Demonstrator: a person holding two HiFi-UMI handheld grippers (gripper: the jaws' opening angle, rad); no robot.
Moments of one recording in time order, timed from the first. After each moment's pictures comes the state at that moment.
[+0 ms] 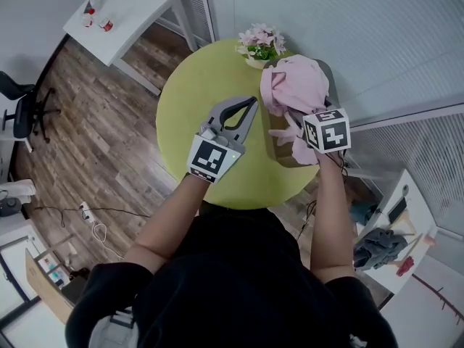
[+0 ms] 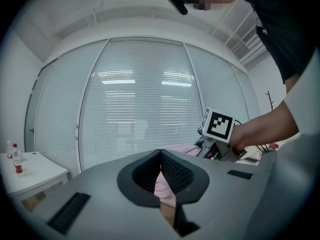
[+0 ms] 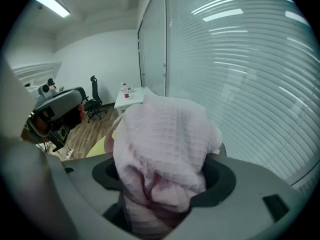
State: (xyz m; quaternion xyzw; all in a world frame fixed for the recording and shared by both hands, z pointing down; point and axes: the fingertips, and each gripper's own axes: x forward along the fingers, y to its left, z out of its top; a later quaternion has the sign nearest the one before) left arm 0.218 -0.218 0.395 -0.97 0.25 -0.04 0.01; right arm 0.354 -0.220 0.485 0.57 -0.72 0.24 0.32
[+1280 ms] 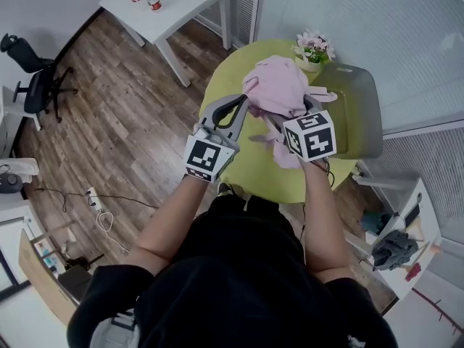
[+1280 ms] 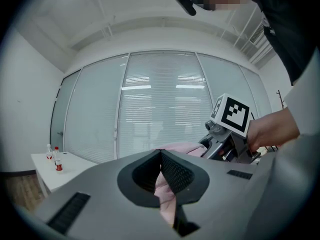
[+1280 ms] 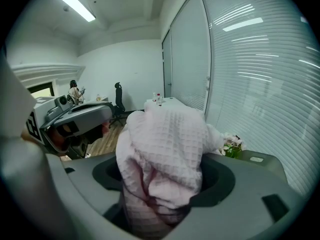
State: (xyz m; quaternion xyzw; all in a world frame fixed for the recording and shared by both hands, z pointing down) left arm -0.006 -0.211 0.390 -0.94 0.33 -0.03 0.01; right arm 0.080 -0.218 0.450 0.50 -0.80 0.19 0.28
